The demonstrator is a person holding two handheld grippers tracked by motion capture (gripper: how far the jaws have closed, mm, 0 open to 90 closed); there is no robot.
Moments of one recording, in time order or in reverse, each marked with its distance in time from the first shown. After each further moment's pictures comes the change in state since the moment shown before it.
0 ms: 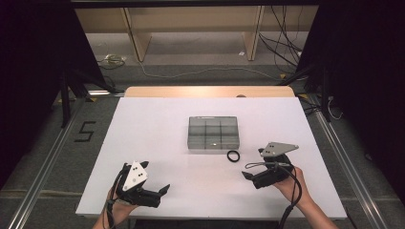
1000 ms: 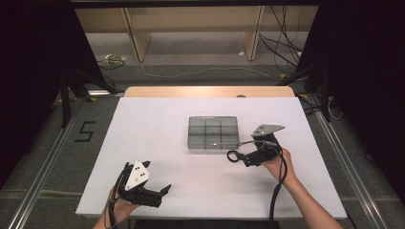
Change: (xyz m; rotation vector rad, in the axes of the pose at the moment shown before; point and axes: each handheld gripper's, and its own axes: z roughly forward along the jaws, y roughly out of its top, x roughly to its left) left arm -0.001 0.001 0.004 0.008 -0.008 0.014; right arm -0.038 0.027 0.045 0.007 -0.032 0.057
